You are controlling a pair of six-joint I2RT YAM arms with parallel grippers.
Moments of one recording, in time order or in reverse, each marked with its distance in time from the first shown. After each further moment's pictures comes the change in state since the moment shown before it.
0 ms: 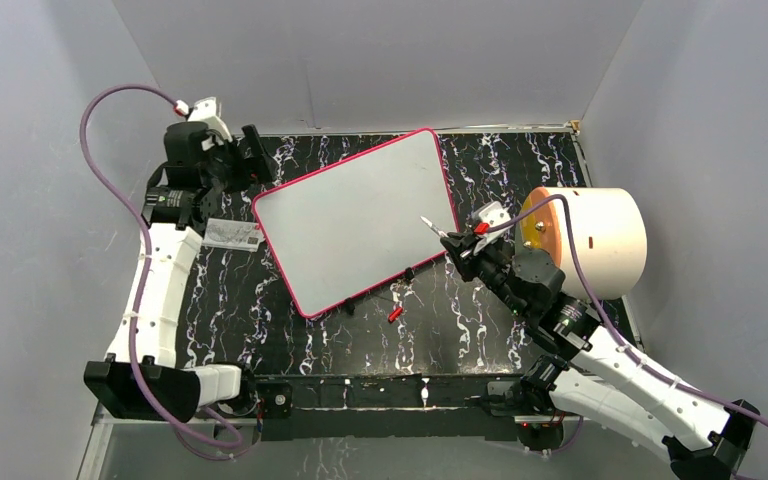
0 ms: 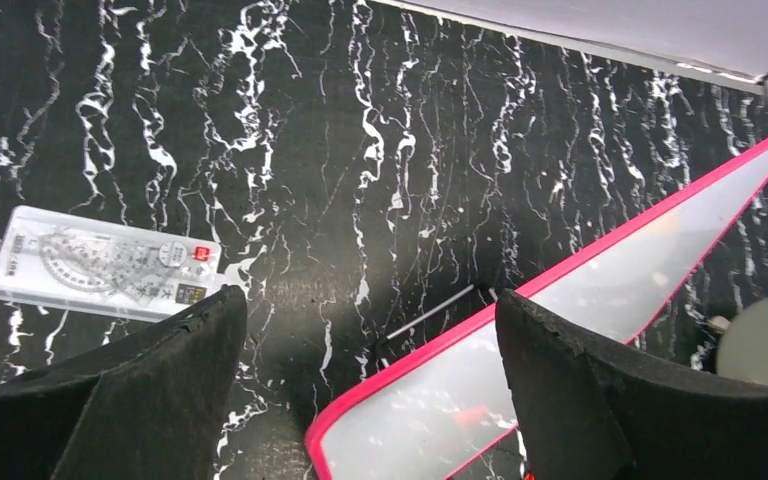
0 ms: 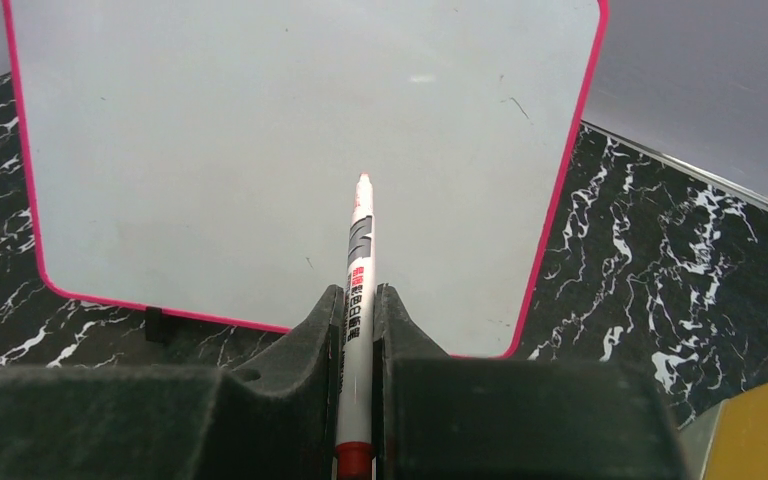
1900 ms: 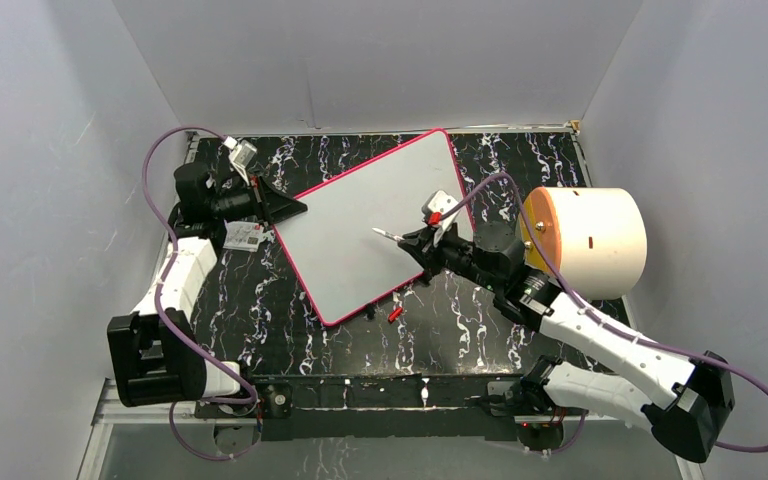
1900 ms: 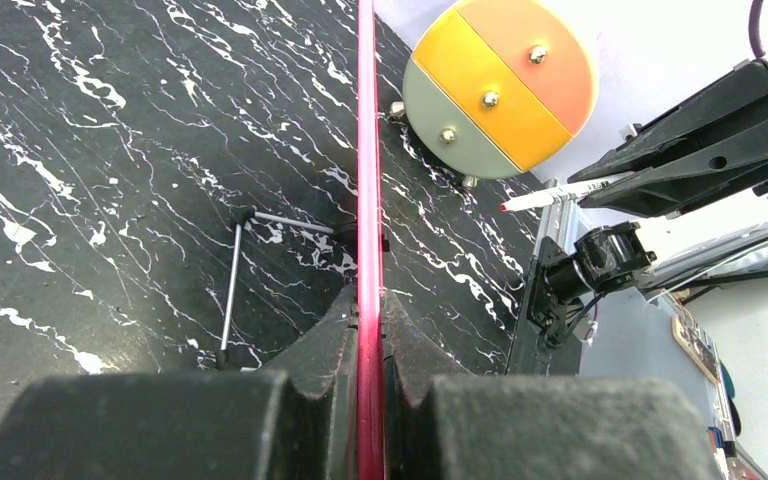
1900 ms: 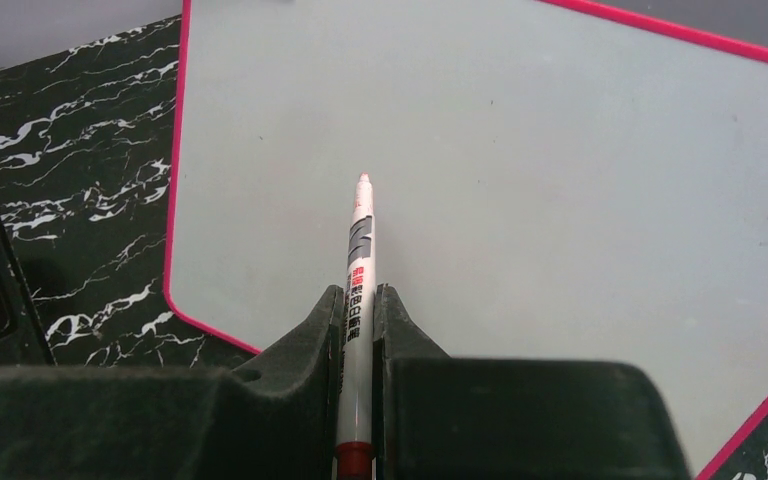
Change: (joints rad) left arm 0.218 0.092 -0.499 0.742 1.230 0.009; right arm 0.002 0.280 0.116 0.097 -0.325 -0.025
